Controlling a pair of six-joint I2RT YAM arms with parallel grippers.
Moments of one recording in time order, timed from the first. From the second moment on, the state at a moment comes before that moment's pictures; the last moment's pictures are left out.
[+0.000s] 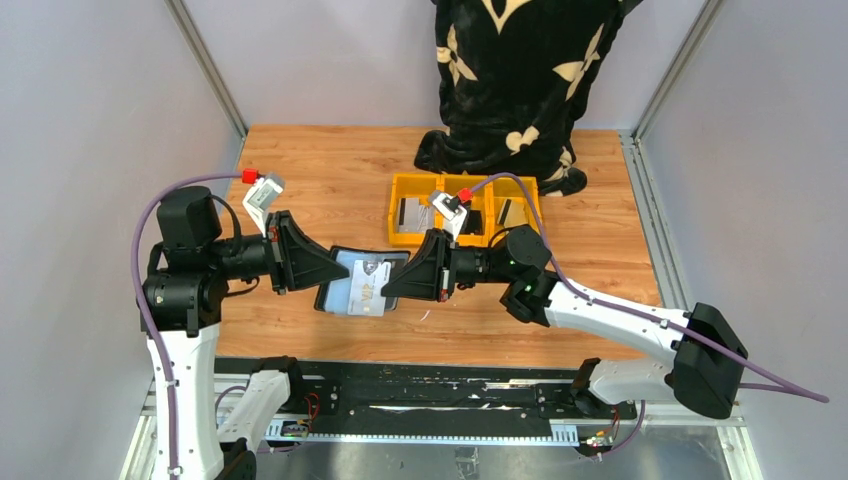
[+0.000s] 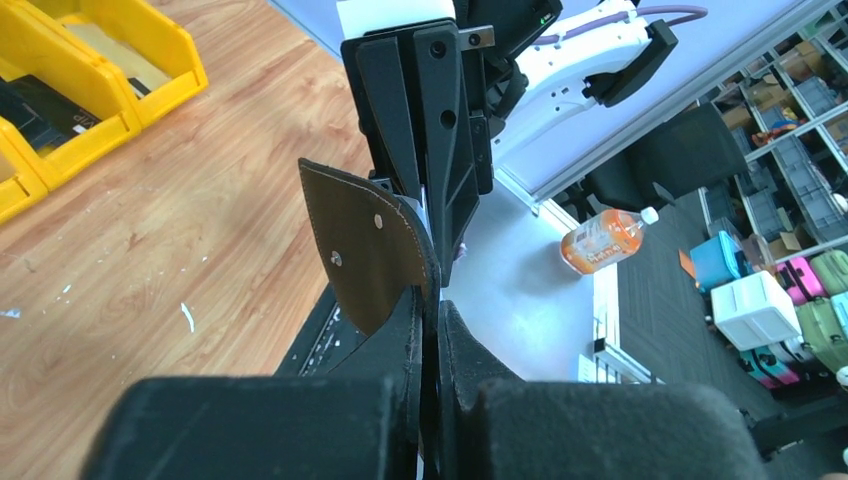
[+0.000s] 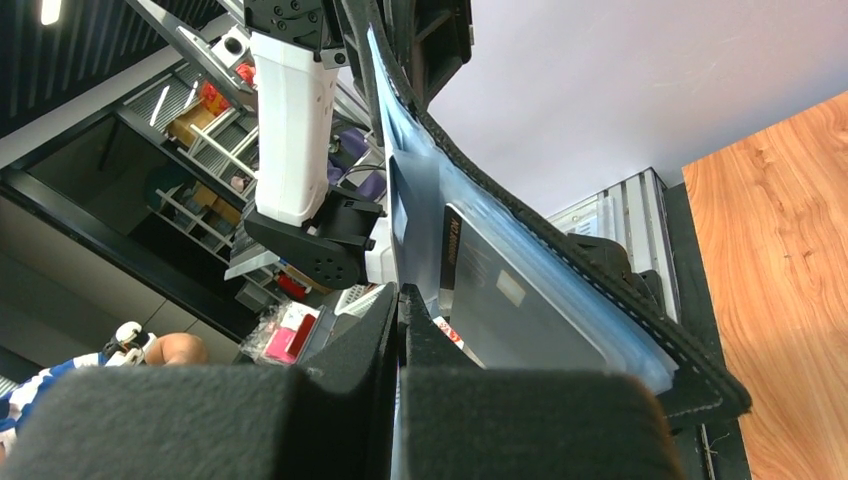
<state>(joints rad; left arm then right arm) 0.05 0.82 1.34 -1.00 1.38 -0.14 0.99 1.23 0.82 0.78 -0.68 1.00</state>
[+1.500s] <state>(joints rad) 0.05 0.84 1.47 -1.00 1.20 -0.15 0.91 1.17 0.76 0.84 -0.63 1.07</state>
